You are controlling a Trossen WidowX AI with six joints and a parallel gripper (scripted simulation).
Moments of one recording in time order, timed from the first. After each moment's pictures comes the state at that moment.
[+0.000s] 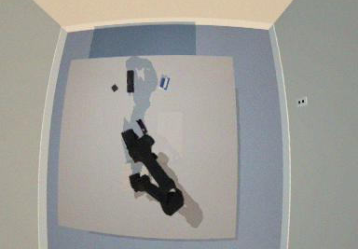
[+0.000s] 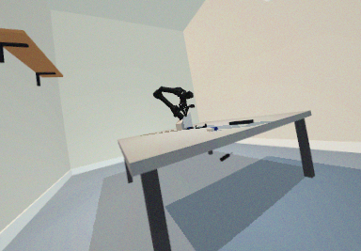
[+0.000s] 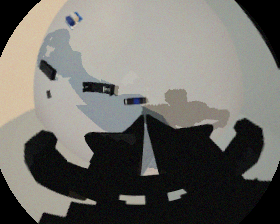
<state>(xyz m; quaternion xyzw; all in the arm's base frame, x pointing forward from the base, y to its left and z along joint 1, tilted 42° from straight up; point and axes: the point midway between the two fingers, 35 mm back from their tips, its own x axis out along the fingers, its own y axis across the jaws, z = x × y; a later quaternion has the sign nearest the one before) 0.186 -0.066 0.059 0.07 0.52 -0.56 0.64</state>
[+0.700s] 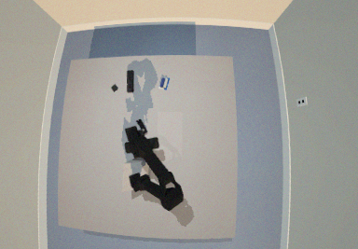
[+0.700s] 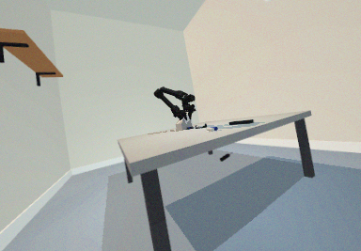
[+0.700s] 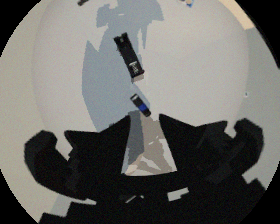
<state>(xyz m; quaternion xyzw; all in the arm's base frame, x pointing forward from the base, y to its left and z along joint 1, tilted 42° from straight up) 0.198 -0.084 0.024 -0.24 0.72 -0.24 0.61</state>
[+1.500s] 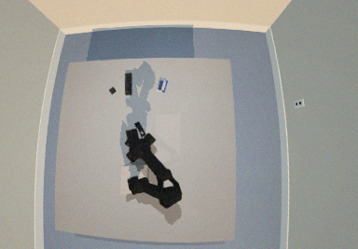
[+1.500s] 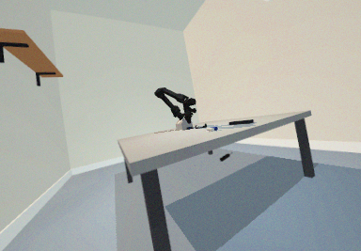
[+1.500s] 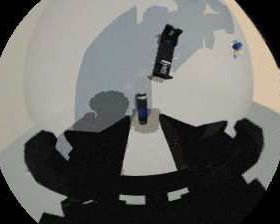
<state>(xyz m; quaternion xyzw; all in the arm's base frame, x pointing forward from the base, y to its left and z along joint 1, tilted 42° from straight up) 0.192 -0.101 -0.003 -0.40 0.76 -0.02 0.51</state>
